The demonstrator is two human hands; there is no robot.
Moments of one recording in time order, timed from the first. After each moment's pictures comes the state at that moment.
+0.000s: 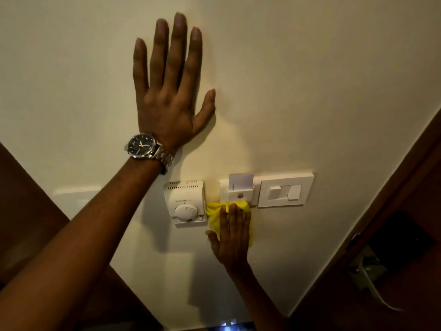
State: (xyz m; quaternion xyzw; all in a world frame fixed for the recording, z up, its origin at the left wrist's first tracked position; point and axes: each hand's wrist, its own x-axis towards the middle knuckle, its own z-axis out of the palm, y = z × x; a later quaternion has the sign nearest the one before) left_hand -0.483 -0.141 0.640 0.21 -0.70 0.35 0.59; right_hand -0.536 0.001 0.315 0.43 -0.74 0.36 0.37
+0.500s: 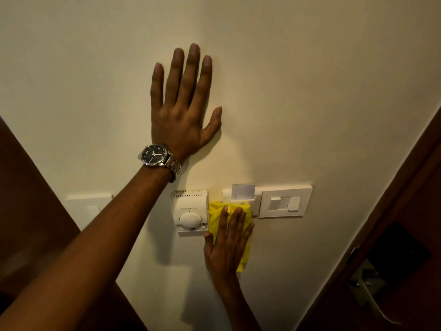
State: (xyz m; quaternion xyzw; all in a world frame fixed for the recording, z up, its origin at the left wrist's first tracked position) left_hand -0.479 -0.138 0.641 0.20 -0.72 0.34 0.58; right_hand -0.505 -0.010 0.341 0.34 -0.82 0.38 0.28
